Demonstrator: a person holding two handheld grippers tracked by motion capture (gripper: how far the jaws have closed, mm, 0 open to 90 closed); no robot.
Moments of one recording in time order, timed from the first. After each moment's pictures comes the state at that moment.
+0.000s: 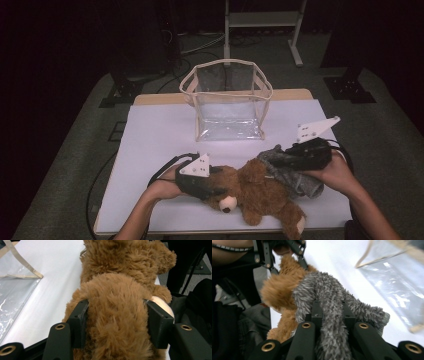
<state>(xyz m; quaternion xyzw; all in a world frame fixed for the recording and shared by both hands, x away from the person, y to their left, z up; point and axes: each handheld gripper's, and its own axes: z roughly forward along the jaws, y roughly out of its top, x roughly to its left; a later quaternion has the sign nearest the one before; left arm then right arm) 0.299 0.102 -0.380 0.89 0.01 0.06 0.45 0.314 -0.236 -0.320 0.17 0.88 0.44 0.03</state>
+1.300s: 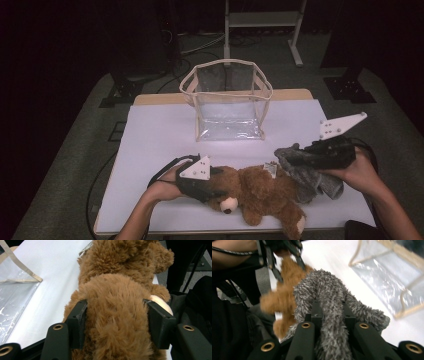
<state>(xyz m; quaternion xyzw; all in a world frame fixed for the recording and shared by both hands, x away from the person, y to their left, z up) 0.295 0.100 -0.379 0.89 -0.01 0.07 0.44 0.303 -0.275 -0.298 0.19 0.87 0.45 0.04</state>
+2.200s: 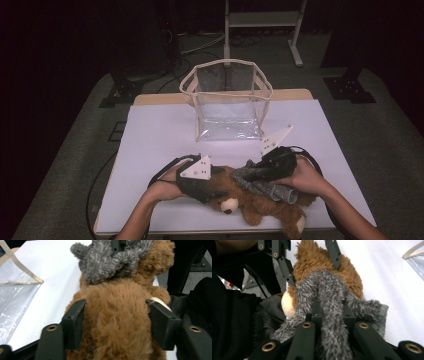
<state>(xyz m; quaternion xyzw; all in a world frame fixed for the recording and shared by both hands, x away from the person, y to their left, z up) 0.295 0.099 -0.375 0.89 0.00 0.08 0.44 0.321 -0.171 -0.352 0.12 0.91 0.40 -0.05</state>
